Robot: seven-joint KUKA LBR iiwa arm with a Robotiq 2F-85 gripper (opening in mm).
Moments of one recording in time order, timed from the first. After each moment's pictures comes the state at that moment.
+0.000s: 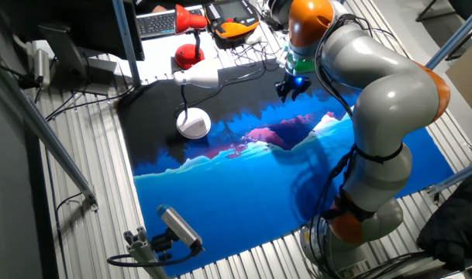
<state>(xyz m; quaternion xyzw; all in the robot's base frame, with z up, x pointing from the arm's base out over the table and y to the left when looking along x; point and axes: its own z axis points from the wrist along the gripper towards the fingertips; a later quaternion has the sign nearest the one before) 0.515 0.001 0.236 -0.06 -1.00 0.01 0.06</state>
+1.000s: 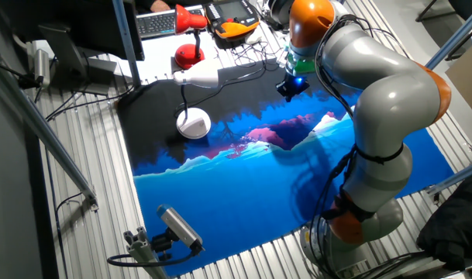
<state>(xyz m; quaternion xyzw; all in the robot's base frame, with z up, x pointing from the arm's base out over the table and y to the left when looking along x) 0.515 0.000 0.236 -0.07 -1.00 0.00 0.06</state>
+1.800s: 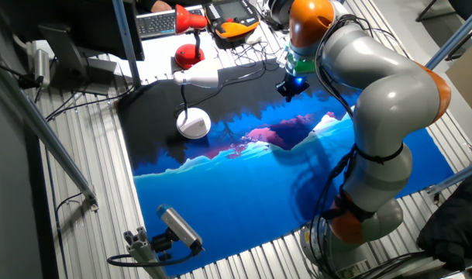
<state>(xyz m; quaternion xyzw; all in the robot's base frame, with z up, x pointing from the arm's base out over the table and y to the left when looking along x) 0.515 0.000 0.236 -0.07 -1.00 0.00 0.06</state>
